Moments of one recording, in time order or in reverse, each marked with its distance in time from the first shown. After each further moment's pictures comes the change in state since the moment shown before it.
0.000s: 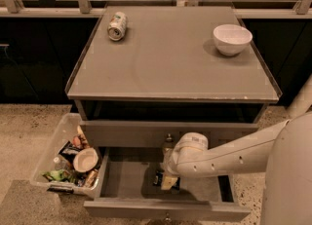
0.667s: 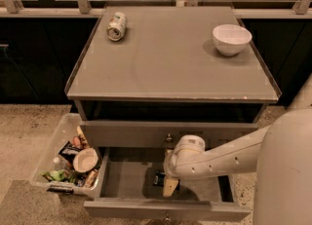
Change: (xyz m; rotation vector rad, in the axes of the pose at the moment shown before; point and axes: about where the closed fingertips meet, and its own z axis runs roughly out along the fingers) arm 0.012 0.008 0.018 -0.023 0.038 0.021
